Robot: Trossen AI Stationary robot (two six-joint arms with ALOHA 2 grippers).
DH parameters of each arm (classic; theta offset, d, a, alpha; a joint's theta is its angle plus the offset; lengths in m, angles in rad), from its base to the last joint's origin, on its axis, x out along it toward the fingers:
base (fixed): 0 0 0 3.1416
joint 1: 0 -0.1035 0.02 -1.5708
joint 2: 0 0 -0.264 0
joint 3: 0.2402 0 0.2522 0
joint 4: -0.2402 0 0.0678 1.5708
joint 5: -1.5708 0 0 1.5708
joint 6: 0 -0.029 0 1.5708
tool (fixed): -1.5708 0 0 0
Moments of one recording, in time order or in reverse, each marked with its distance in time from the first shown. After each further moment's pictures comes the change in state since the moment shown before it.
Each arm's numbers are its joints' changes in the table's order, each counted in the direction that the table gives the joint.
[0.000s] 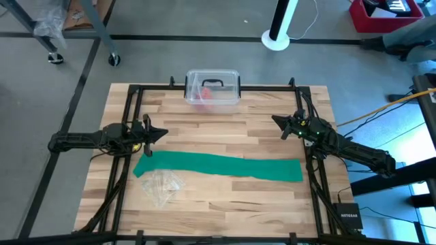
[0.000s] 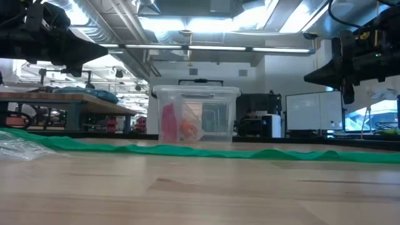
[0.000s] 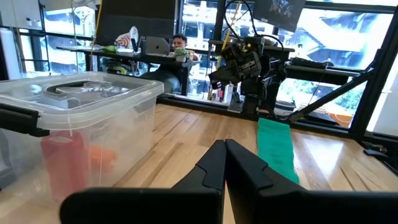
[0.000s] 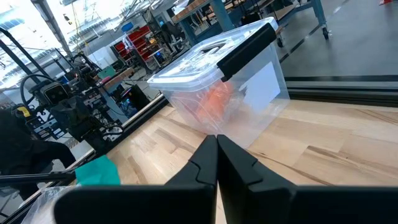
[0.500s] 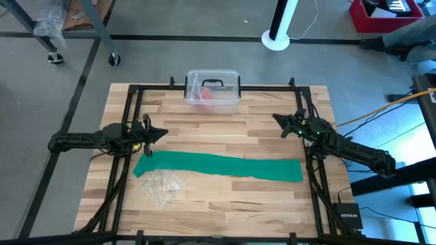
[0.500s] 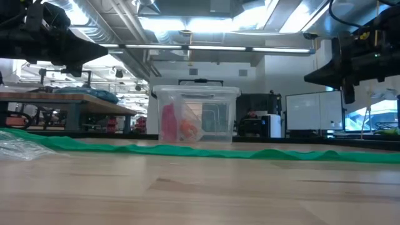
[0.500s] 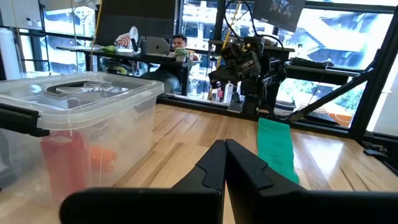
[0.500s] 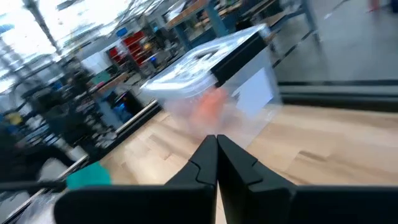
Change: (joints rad) left arm 0.000 0.000 0.000 0.000 0.000 0.000; right arm 0.000 0.000 0.000 0.010 0.060 0.001
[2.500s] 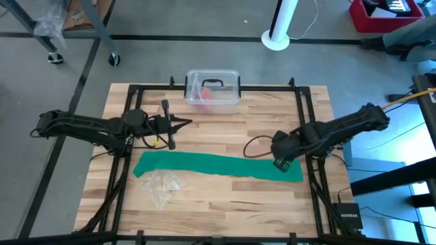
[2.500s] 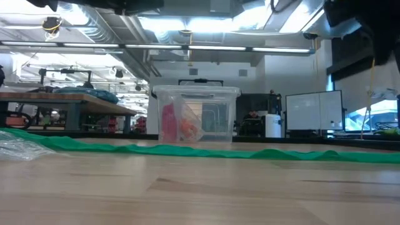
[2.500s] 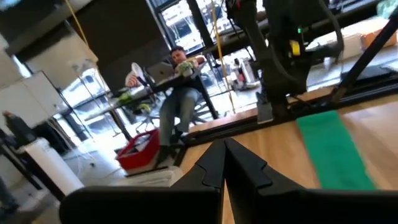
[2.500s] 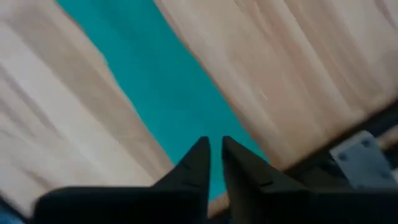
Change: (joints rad) left arm -0.002 -0.868 0.555 0.293 0.000 -0.505; right arm -0.699 -1.125 1.059 -1.382 -0.153 -0.428
